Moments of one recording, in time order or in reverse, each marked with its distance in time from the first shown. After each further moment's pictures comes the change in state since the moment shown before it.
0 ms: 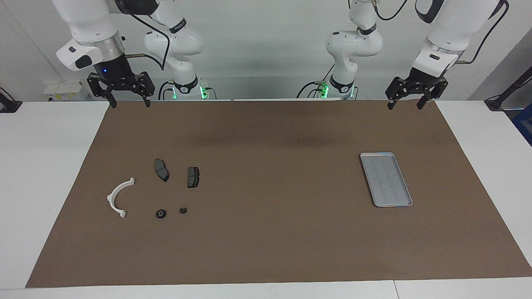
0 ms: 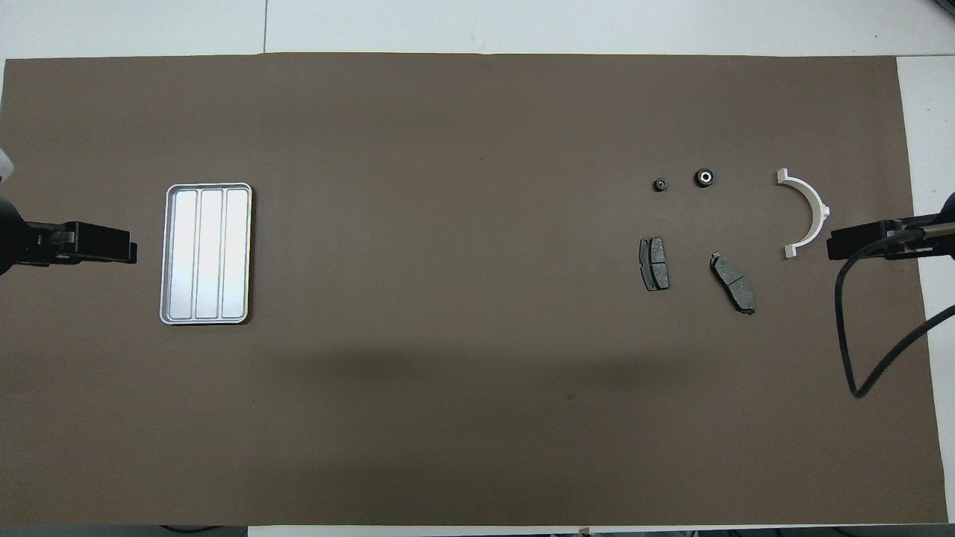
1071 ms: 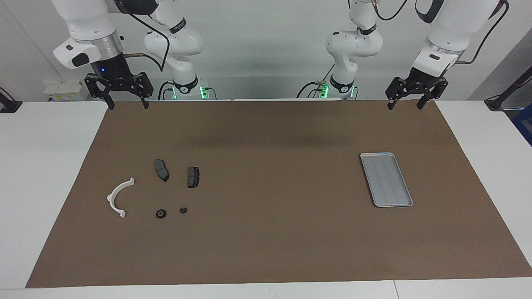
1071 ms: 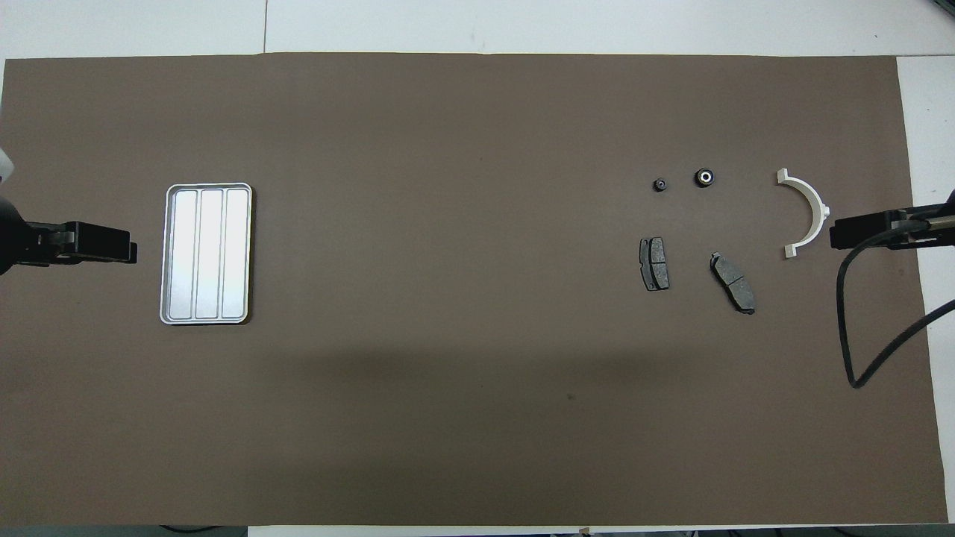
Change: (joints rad) left arm 0.000 0.000 0.000 0.000 0.000 0.000 0.000; right arm -0.002 0.000 -0.001 0.000 0.000 0.041 0.000
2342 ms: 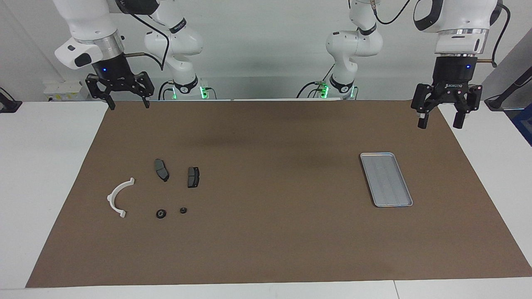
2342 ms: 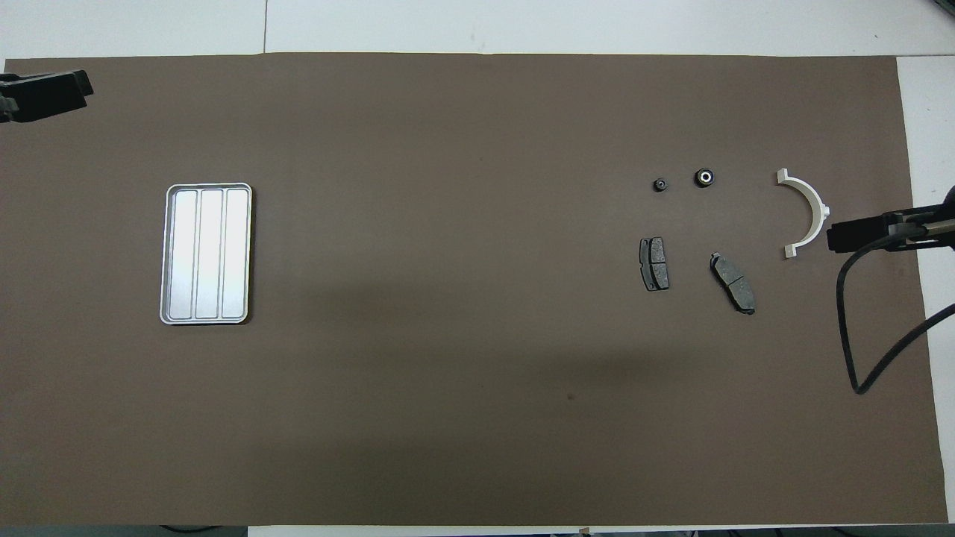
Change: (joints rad) left arm 0.001 0.027 0.001 -0.026 0.000 0.694 -0.003; right arm 0.003 0.000 0.002 0.000 0.001 0.001 -0.049
